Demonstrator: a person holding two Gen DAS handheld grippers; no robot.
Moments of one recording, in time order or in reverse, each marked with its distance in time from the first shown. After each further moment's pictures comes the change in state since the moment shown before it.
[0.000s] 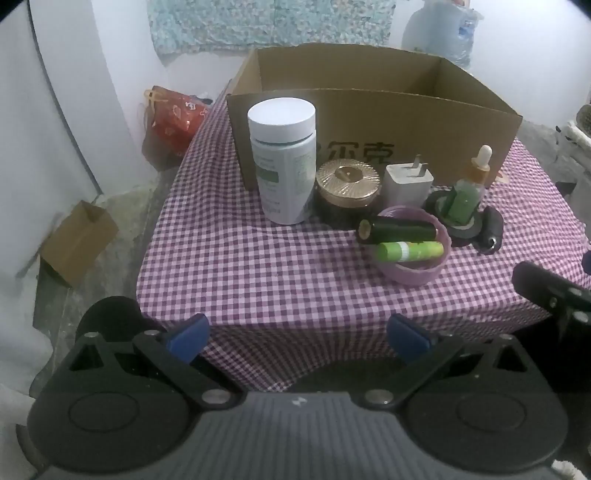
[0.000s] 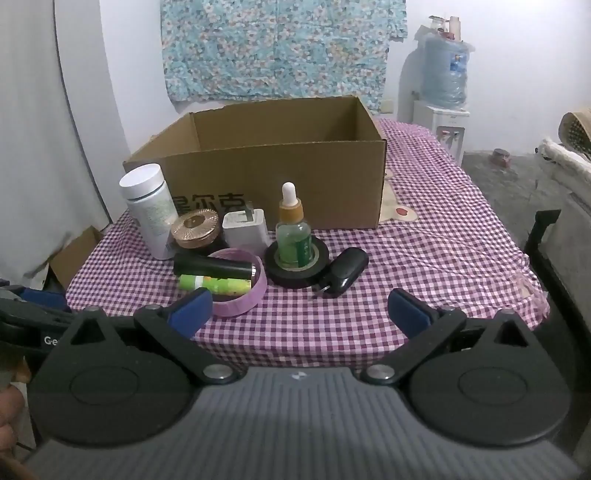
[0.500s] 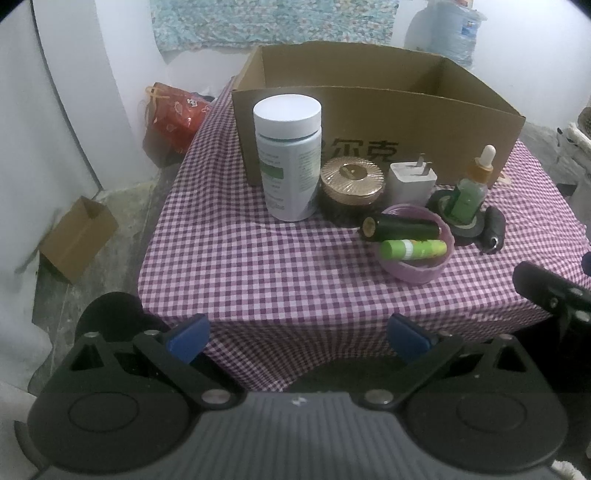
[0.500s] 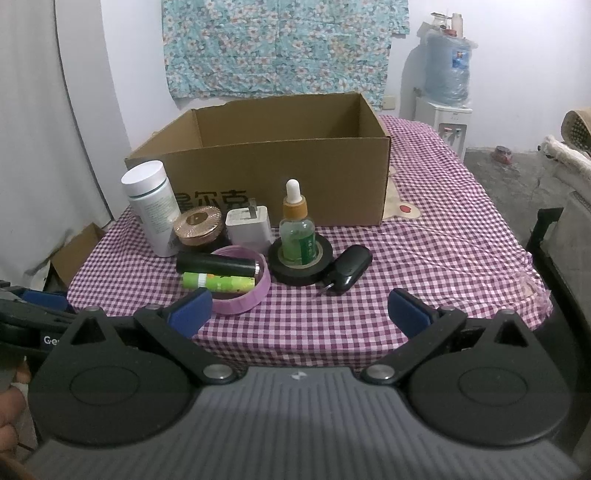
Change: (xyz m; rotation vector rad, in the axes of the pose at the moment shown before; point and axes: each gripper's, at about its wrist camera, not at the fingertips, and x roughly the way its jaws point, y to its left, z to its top) left arm 0.001 -0.001 -0.004 -0.009 0.002 0.000; right arm 0.000 0.003 0.000 -0.005 0.007 0.003
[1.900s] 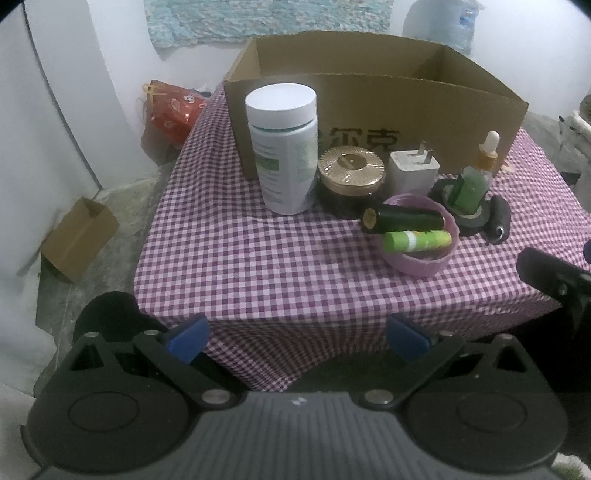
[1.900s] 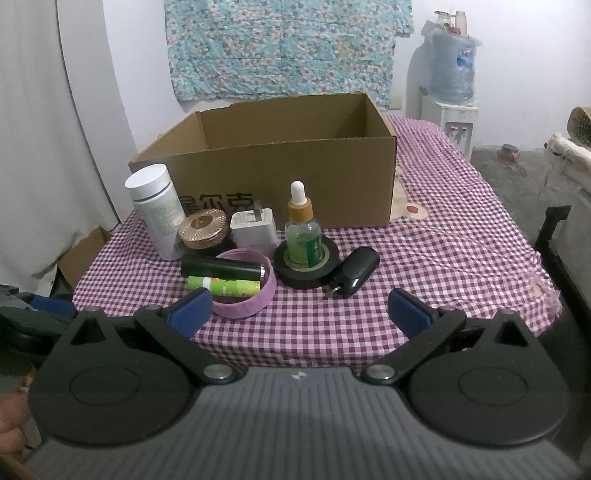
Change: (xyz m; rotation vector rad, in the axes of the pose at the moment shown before) left arm 0.008 0.000 0.005 0.027 0.031 0.002; right arm 0.006 -0.004 0.002 0.023 0.003 0.037
